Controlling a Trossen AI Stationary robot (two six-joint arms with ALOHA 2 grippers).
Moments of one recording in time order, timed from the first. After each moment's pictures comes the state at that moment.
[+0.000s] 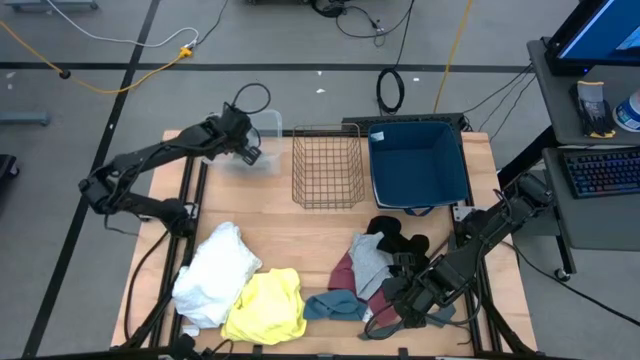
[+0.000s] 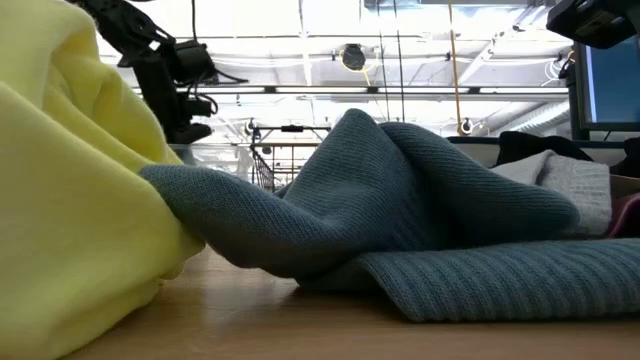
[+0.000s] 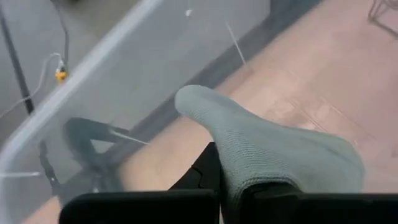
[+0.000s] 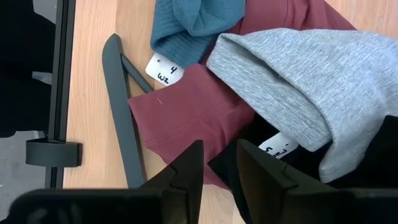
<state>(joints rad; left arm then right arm) 0.79 1.30 0.88 -0.54 -0.32 0.04 0.73 1.57 1.19 -0.86 0.16 0.65</state>
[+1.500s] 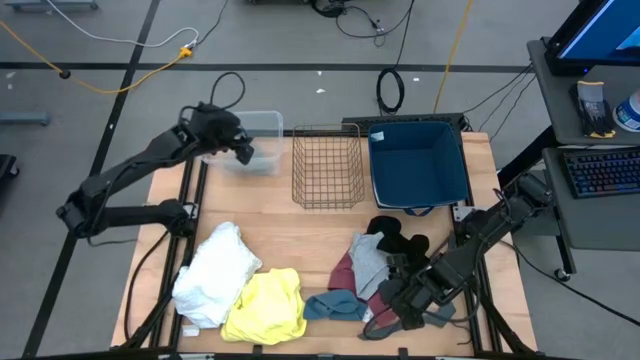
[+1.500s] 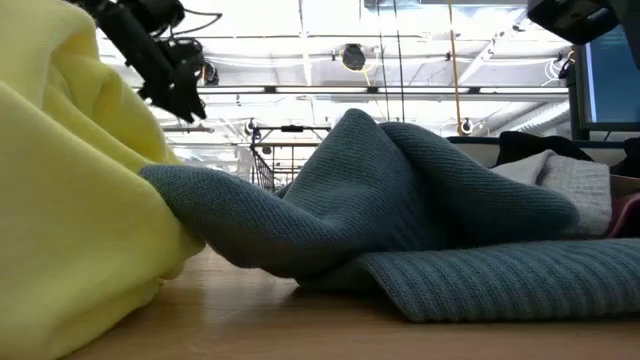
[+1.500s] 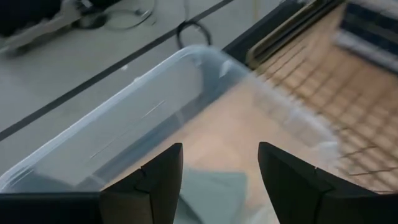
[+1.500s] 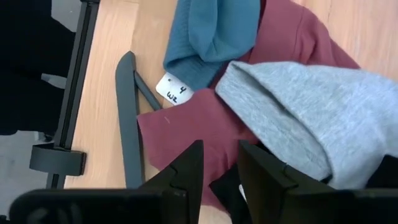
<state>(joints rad) 0.76 1.01 0.88 -0.52 -0.06 -0.01 0.71 1.57 1.19 -0.79 0.16 0.53</state>
